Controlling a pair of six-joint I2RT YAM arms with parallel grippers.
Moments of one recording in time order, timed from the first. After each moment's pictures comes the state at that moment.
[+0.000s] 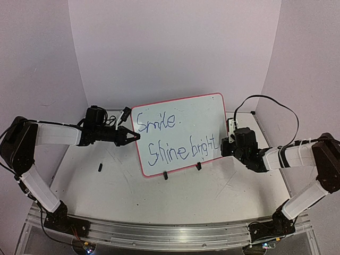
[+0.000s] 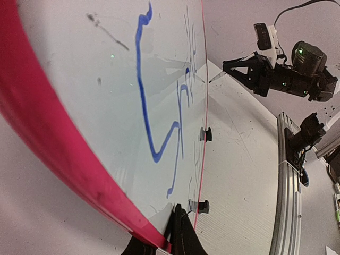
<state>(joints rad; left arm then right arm) -0.41 1.61 0.90 0.19 0.78 -0.05 0.56 1.48 0.63 0.38 0.34 0.18</state>
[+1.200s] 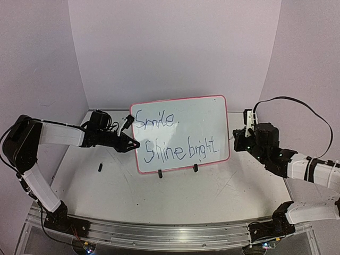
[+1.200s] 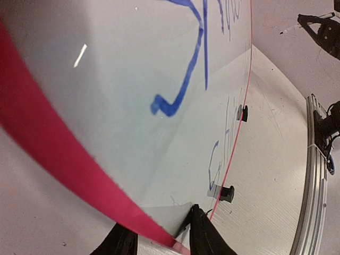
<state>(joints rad) -0.42 1.65 0.90 0.08 0.65 0.04 0.56 1.08 0.59 0.19 0.31 0.21</state>
